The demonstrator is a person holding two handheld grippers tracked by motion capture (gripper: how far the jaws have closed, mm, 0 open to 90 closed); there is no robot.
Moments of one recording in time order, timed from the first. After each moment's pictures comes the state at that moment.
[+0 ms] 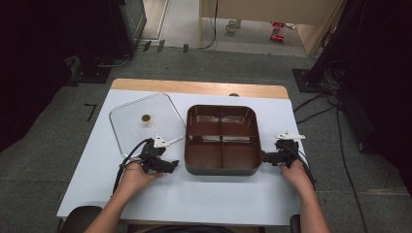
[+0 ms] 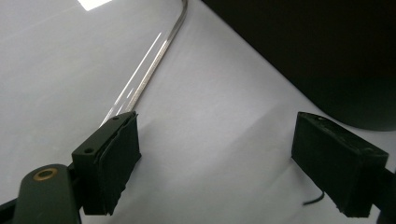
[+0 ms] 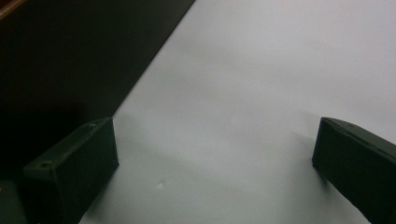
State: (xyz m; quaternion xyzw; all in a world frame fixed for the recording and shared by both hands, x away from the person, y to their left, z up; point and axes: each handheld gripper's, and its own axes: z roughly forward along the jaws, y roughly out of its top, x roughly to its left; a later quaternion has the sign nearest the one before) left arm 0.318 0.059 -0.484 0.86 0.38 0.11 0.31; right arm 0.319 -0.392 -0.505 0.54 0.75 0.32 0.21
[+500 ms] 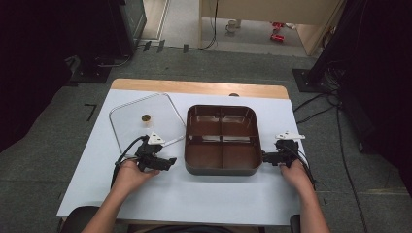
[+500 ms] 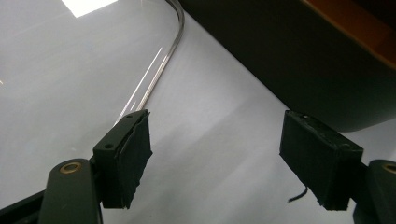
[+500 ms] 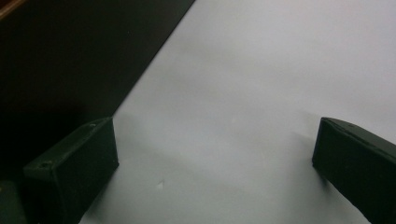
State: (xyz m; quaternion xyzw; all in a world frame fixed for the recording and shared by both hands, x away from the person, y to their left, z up) left arm 0.318 0.069 -0.467 0.86 0.37 0.10 0.33; right arm 0.319 -0.392 -0.505 0.54 0.75 0.32 0.21
